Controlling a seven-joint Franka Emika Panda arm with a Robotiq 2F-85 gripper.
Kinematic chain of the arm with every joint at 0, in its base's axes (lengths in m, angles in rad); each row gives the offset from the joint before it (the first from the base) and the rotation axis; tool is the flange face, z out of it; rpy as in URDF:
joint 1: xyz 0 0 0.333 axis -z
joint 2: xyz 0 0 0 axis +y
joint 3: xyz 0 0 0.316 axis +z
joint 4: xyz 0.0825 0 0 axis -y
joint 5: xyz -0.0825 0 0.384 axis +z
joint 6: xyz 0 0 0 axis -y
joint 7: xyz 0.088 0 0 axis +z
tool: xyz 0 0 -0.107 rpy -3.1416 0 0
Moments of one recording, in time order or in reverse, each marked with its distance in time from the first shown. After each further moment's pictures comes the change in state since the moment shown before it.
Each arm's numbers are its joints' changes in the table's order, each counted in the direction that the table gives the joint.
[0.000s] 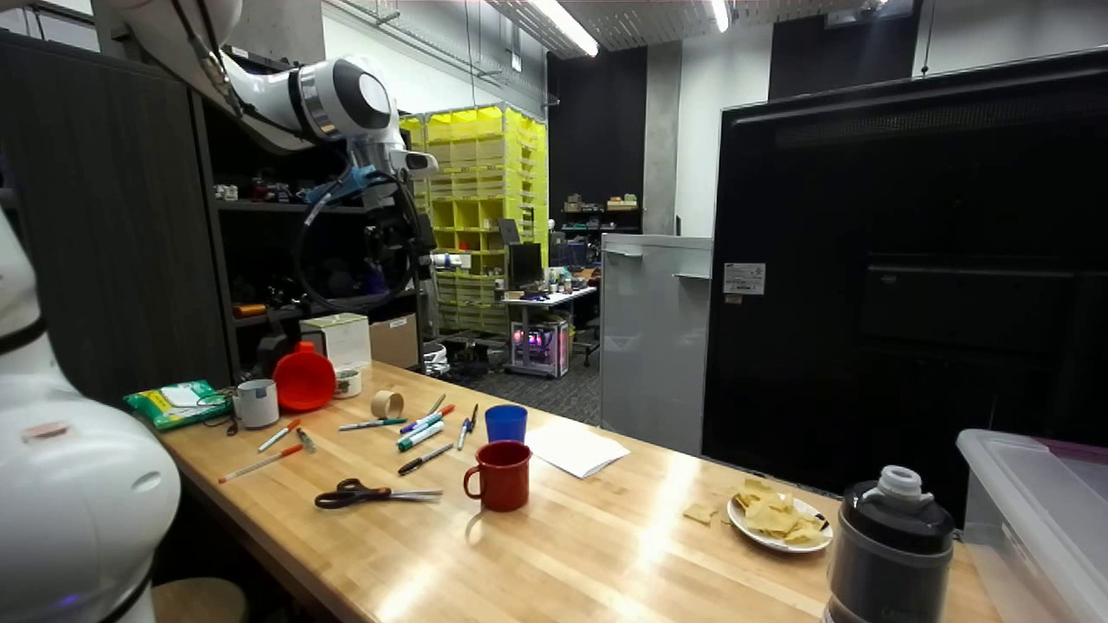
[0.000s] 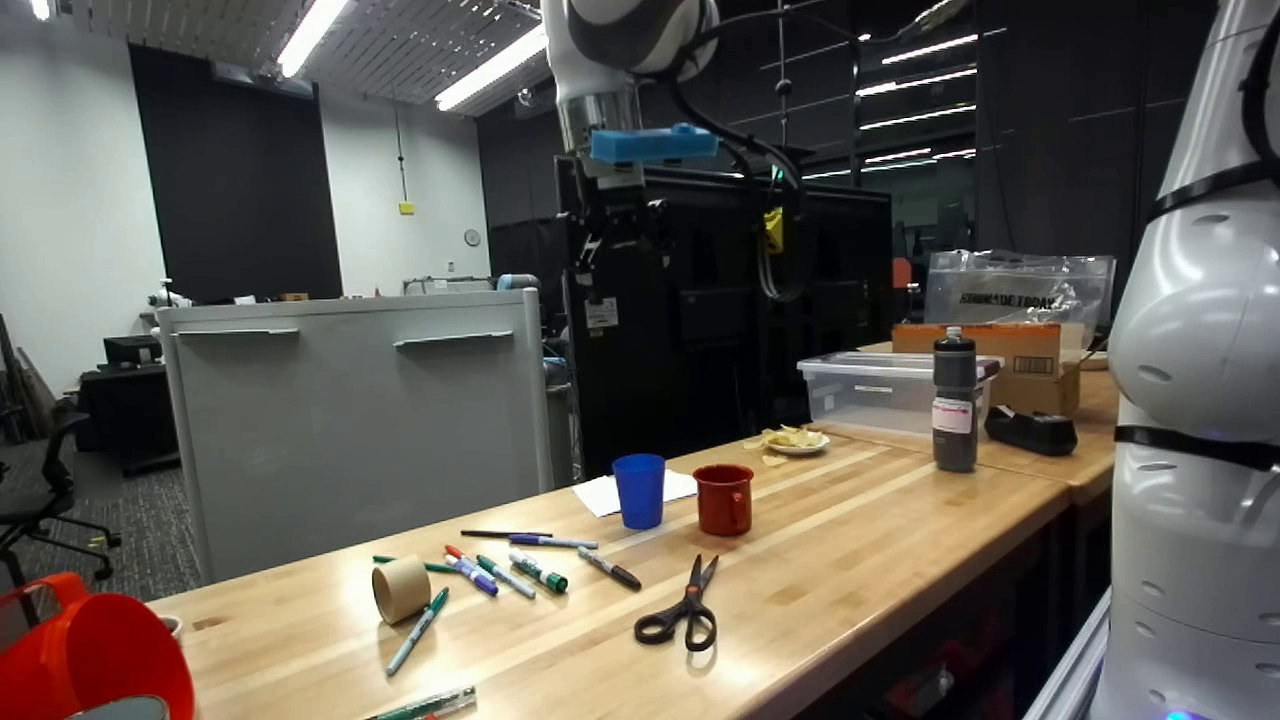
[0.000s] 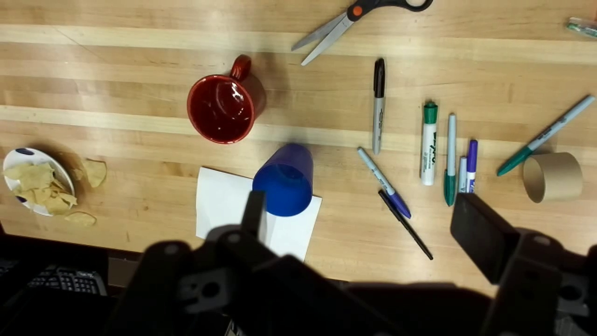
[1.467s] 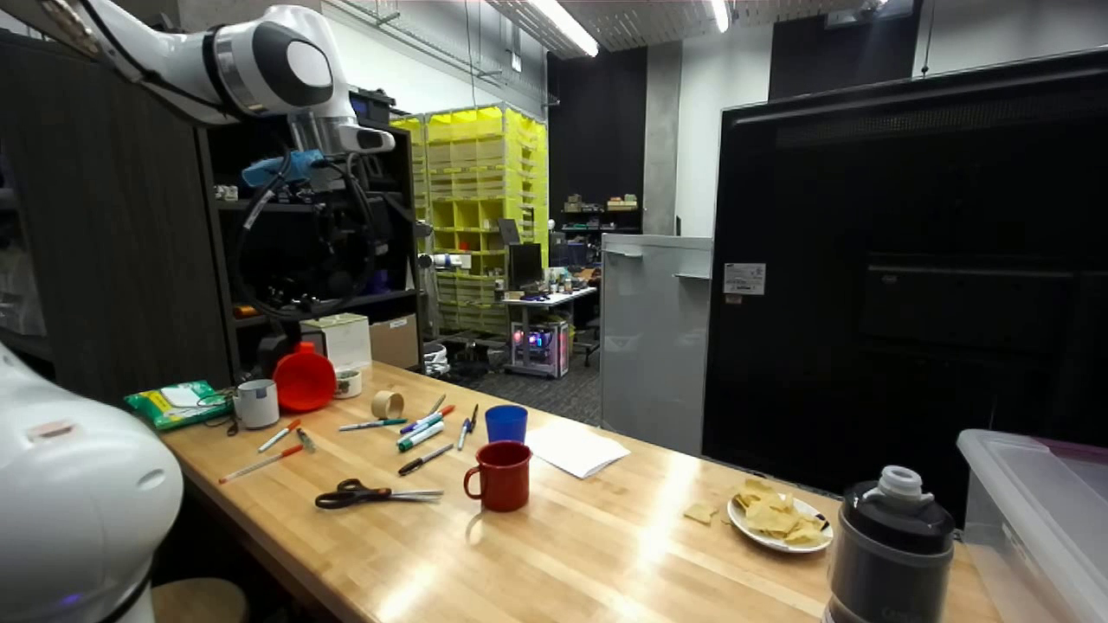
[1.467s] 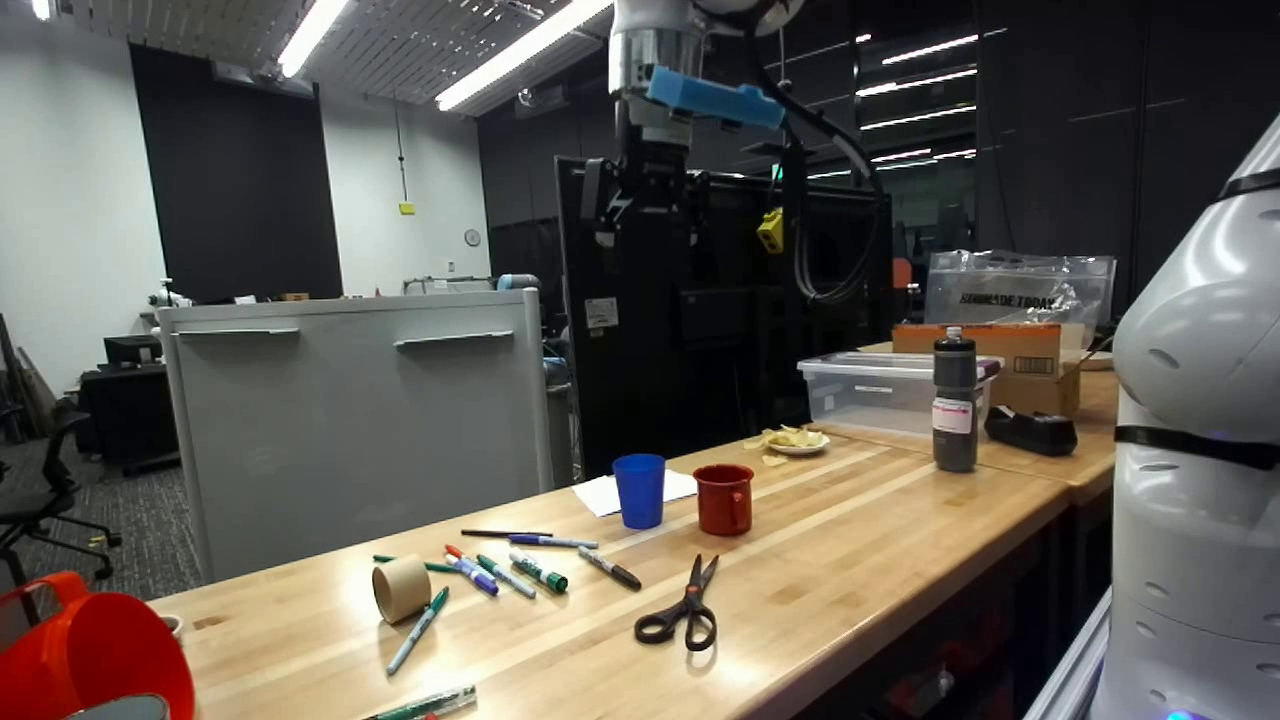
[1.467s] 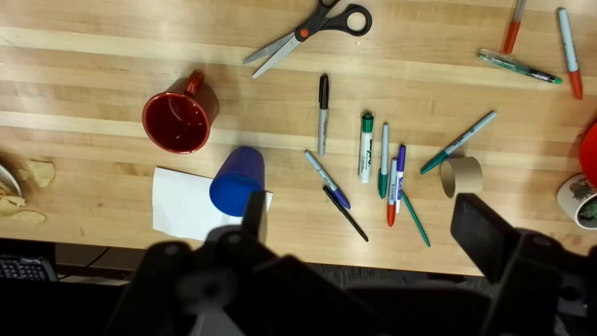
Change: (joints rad) arm -0.026 -0.295 -0.004 -0.231 0.174 0.113 0.089
